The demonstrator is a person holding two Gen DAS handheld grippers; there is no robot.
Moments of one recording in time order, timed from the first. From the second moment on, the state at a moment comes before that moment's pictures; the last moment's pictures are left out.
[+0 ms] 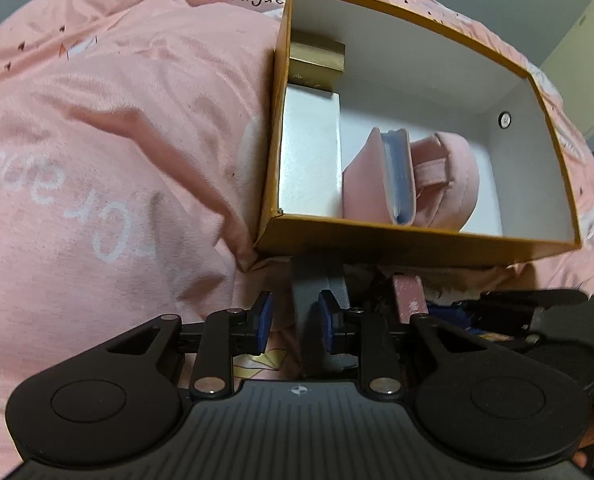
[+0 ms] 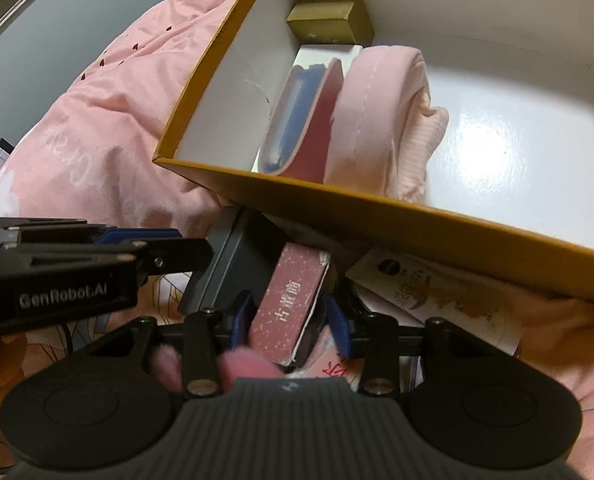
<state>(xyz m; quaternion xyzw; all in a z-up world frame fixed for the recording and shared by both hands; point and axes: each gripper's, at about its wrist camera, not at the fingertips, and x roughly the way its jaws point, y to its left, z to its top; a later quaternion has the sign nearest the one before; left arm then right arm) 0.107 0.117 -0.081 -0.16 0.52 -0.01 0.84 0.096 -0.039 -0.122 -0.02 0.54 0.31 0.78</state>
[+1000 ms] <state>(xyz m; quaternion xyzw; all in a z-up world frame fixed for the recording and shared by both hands) 0.107 0.109 -0.081 -0.17 0.52 -0.01 0.83 0.096 -0.064 -0.101 0.03 0.53 0.31 0.79</state>
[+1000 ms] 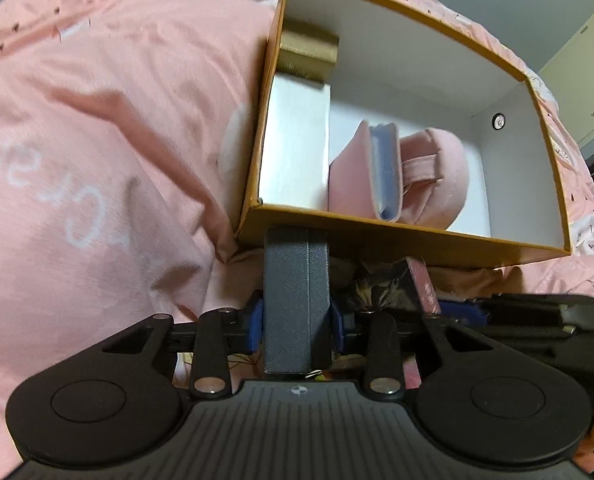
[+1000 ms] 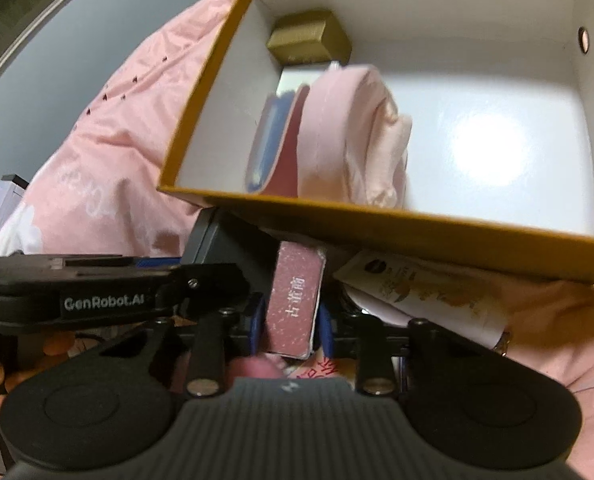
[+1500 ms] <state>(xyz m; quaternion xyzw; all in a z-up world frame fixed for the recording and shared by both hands) 0.082 0.099 -0.012 -0.15 0.47 -0.05 0.87 0.080 -0.095 -0.042 0.05 0.46 0.33 0.82</state>
